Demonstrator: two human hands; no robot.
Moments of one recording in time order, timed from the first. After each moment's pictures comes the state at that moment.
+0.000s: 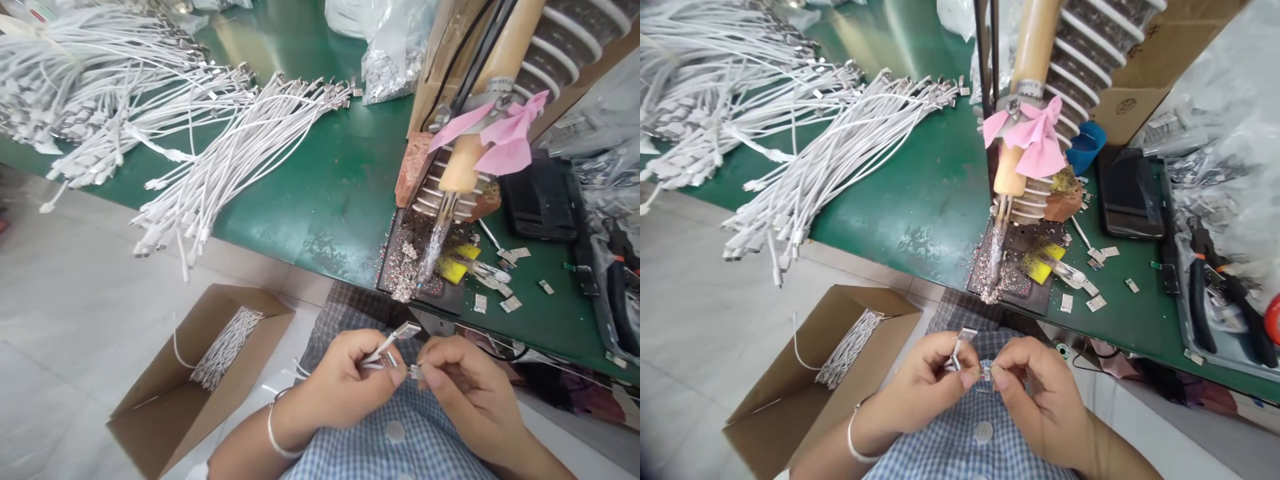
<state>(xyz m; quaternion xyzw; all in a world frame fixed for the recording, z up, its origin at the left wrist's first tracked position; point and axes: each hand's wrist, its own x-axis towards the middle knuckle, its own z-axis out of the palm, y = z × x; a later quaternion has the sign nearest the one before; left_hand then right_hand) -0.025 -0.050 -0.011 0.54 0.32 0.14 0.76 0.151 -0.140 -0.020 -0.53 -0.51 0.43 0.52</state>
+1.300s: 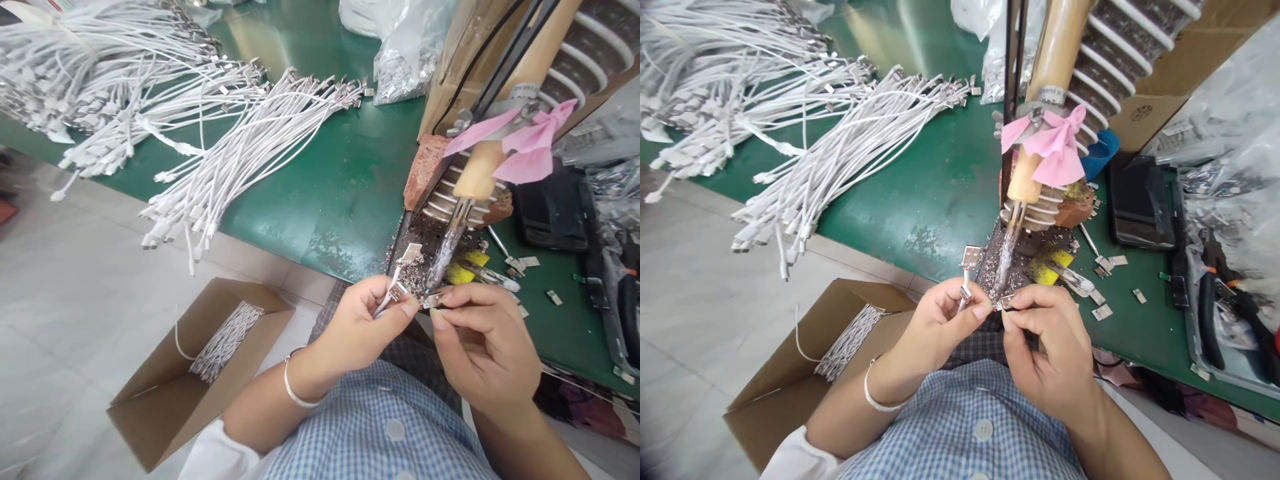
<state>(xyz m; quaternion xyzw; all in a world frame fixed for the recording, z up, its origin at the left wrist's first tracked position) 0.016 -0.010 -0.002 0.50 0.31 0.30 0.75 0.167 -0.088 -0.011 -0.56 -0.64 0.05 0.52</state>
